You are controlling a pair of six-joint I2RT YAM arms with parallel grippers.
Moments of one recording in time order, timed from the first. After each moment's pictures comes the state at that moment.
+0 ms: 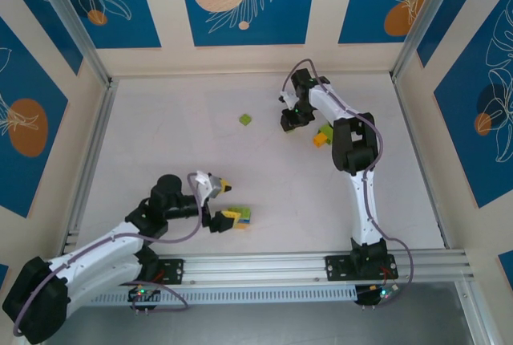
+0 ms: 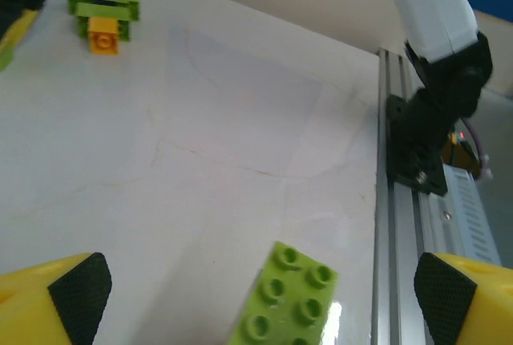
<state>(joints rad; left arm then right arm) -0.71 0.81 0.25 0.24 0.63 -0.03 0.27 2.39 2.04 -1.03 -0.22 -0.14</state>
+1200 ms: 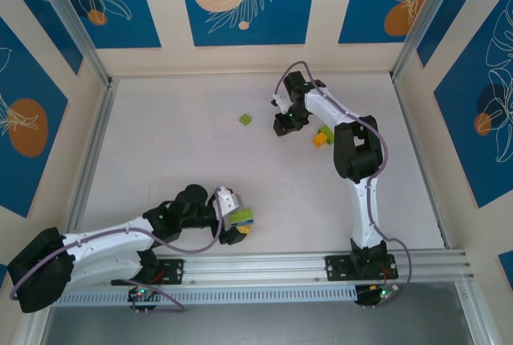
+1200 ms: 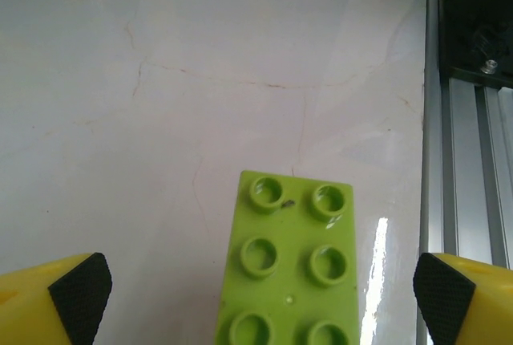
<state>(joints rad) -0.93 0.99 0.29 0.16 0.32 0.11 0.34 2.25 1.89 -0.99 -0.25 -0.12</state>
